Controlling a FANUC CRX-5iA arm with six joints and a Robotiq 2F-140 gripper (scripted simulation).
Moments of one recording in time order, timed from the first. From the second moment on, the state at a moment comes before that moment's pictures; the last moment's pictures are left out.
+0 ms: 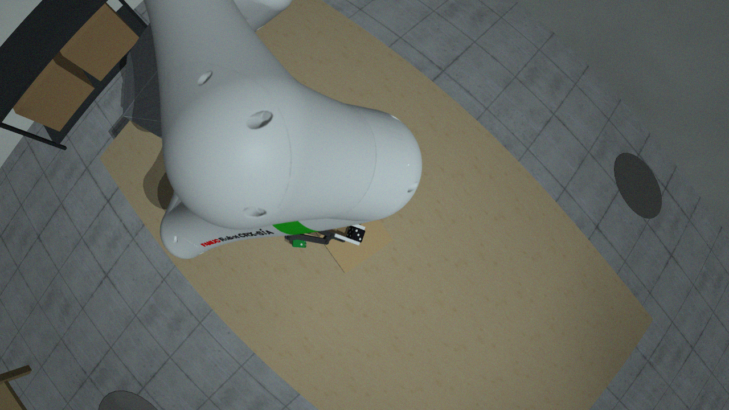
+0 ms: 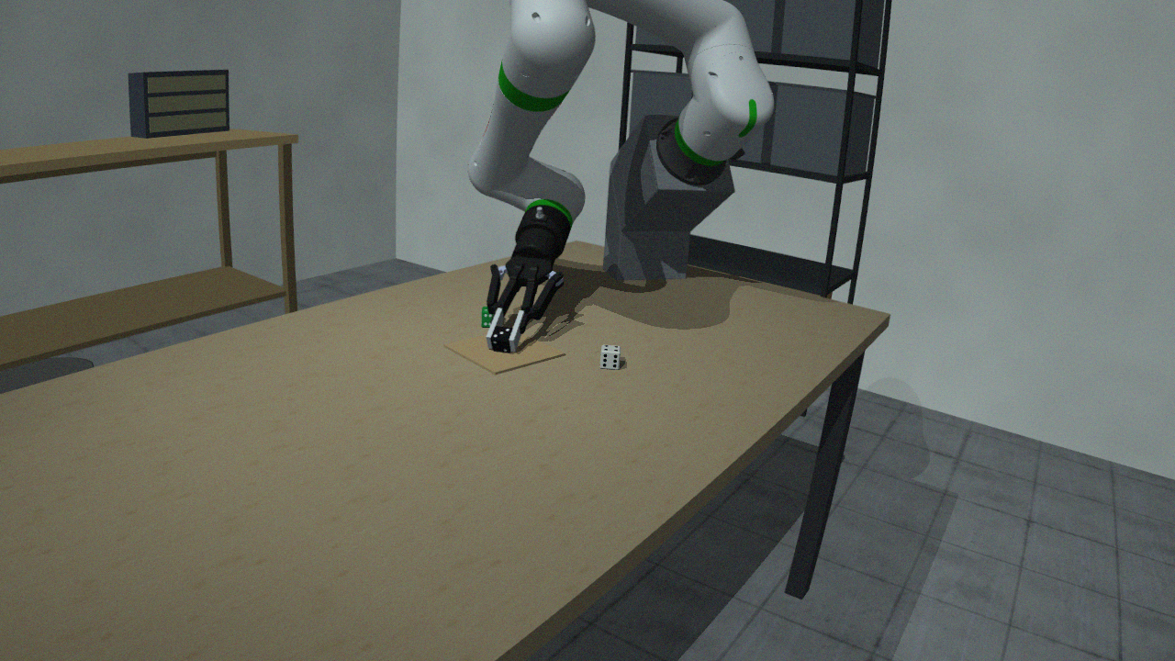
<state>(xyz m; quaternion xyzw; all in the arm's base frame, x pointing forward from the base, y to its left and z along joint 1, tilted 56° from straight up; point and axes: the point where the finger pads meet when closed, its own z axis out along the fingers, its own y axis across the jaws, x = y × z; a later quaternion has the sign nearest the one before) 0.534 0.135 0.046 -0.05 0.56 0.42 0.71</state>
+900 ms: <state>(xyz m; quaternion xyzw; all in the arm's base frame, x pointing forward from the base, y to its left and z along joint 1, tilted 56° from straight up) 0.534 0.135 0.046 -0.05 0.56 0.42 0.71</state>
